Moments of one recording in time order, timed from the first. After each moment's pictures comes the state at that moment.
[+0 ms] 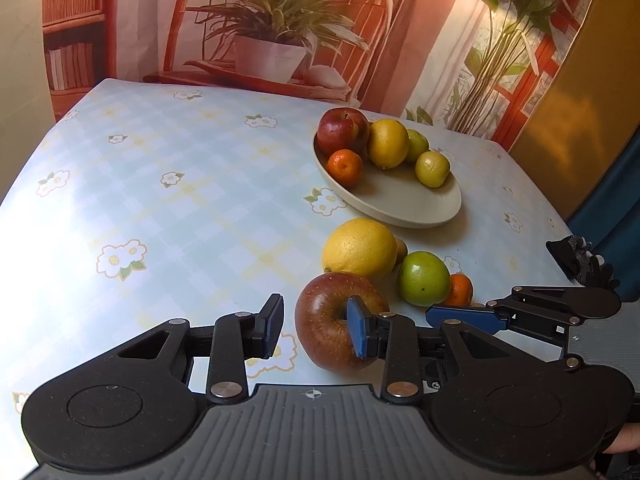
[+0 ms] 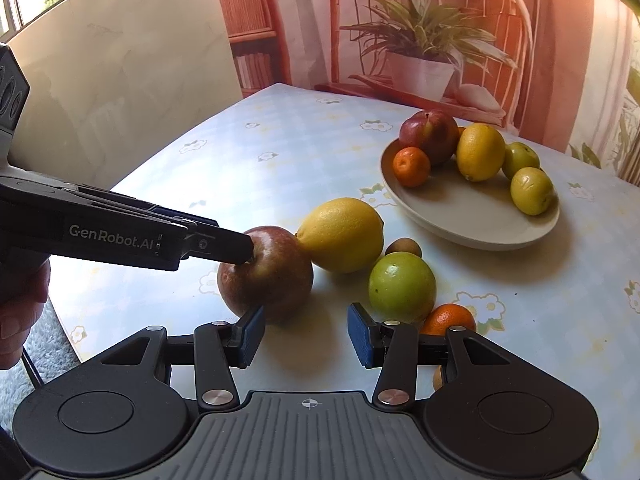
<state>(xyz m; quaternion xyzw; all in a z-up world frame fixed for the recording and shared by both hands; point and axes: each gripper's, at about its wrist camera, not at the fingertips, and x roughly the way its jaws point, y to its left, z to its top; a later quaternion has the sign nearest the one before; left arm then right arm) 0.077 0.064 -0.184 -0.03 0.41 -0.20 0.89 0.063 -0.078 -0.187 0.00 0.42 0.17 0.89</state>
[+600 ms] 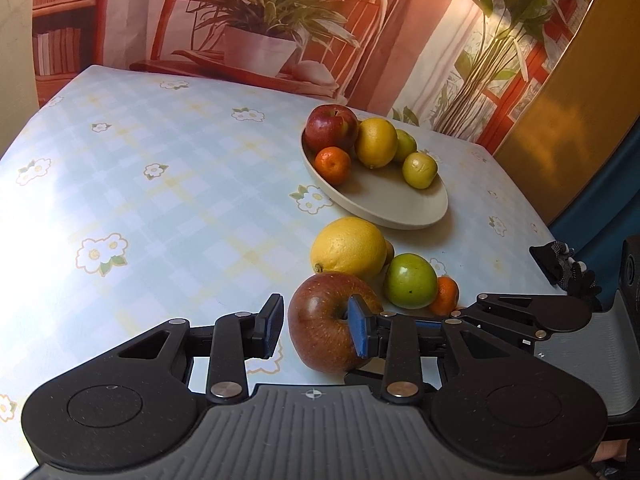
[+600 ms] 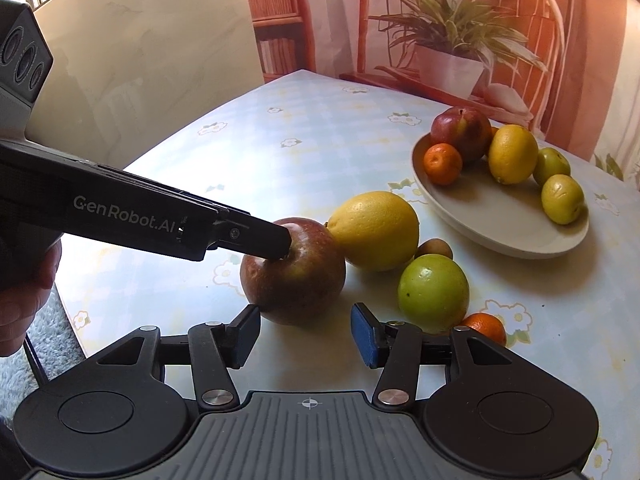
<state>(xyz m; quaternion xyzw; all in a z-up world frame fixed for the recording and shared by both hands) 0.081 0.071 -0.189 -0.06 0.42 -0.23 0.88 0.073 -0.063 -0.196 -0.02 0.43 0.20 0.88</state>
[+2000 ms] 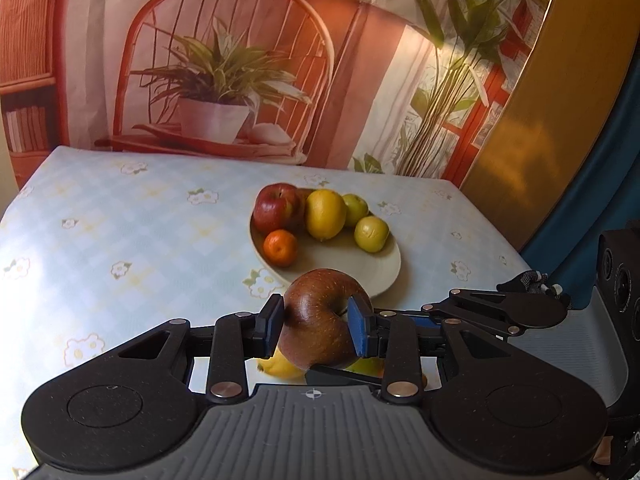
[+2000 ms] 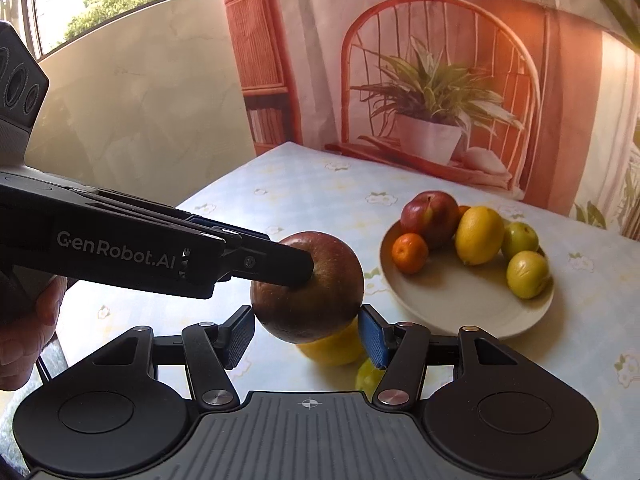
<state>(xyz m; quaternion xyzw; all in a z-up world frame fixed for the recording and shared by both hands) 0.093 0.038 -0.128 -0.03 0.35 -0.26 0.90 0.093 -0.096 -0.138 0.00 0.34 0.19 0.92</state>
